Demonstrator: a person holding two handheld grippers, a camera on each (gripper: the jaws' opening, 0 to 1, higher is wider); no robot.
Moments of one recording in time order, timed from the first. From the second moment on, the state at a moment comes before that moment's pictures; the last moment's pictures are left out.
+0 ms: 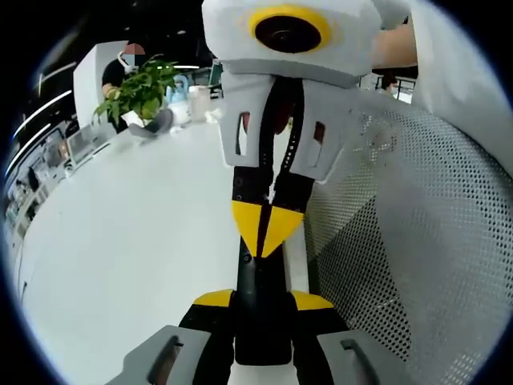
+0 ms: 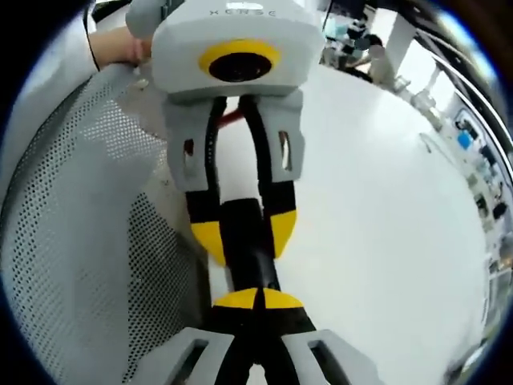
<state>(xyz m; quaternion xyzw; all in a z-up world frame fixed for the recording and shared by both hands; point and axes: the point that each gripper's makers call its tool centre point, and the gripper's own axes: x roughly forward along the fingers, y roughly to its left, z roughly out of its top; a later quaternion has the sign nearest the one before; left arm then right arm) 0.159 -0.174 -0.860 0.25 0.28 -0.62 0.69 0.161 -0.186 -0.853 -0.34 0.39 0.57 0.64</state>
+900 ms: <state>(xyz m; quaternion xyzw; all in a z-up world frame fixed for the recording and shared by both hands) 0.158 -0.174 -0.860 0.25 0.28 -0.62 0.69 0.176 -0.182 -0.857 -0.24 0.51 0.50 0.66</state>
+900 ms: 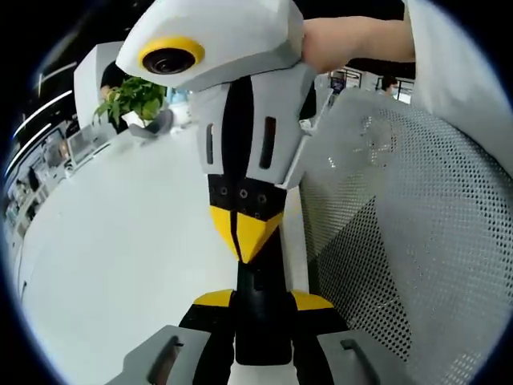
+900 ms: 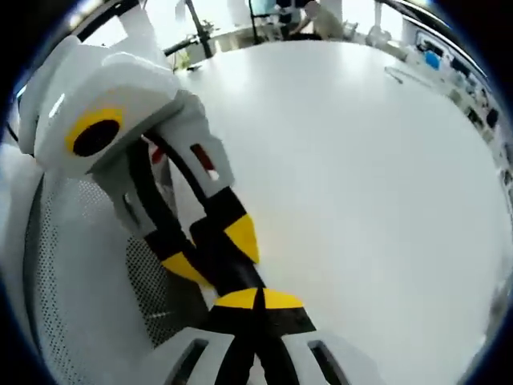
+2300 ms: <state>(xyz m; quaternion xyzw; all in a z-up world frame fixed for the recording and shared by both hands) 0.159 -0.179 -0.860 0.25 0.28 -0.63 0.68 0.171 -0.191 -0.859 -0.28 0.56 0.49 0.60</state>
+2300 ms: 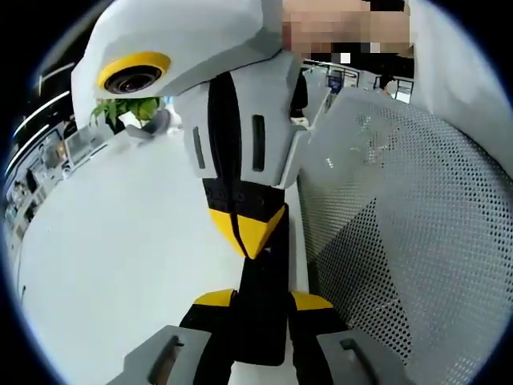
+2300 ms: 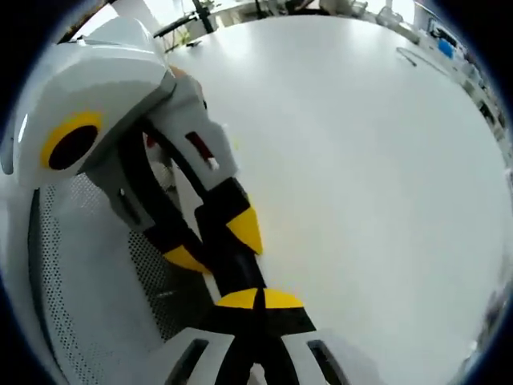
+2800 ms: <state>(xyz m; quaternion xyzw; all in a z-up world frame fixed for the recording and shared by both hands) 0.159 -0.179 -0.860 0.25 0.28 -0.63 0.68 0.171 -0.191 -0.860 -0.36 0.49 0.49 0.62</state>
